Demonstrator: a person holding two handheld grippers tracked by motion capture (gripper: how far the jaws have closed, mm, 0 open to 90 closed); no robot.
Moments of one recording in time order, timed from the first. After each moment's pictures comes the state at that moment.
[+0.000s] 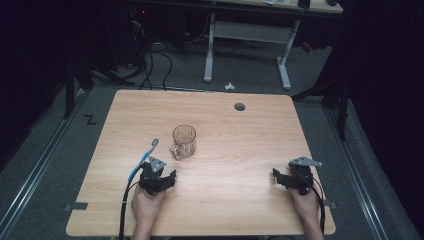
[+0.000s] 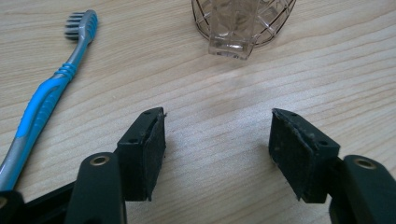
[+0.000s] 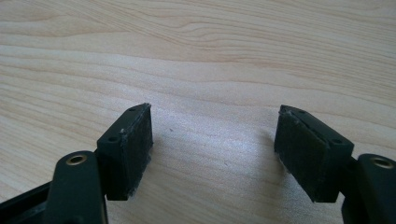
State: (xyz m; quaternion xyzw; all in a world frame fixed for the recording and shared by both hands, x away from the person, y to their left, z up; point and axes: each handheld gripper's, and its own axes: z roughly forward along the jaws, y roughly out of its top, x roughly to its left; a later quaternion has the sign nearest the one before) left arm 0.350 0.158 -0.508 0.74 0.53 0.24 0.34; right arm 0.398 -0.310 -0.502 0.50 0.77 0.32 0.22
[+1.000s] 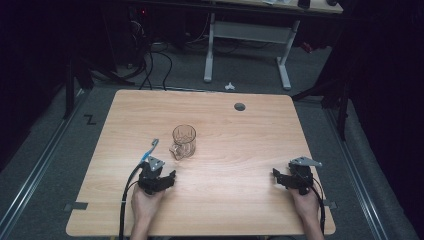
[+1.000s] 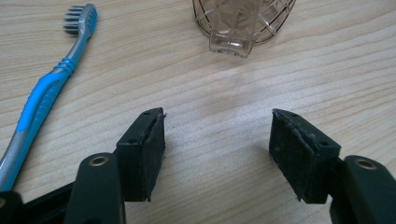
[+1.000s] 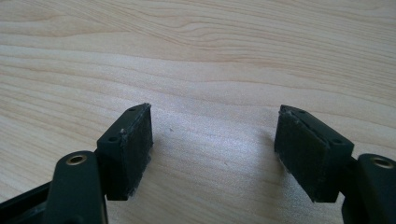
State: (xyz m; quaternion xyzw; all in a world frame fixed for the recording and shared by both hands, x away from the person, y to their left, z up) left arm 0.350 0.162 -0.505 0.74 0.54 0.22 0.34; right arm 0.398 -0.311 -0.502 0.50 0.77 0.32 0.22
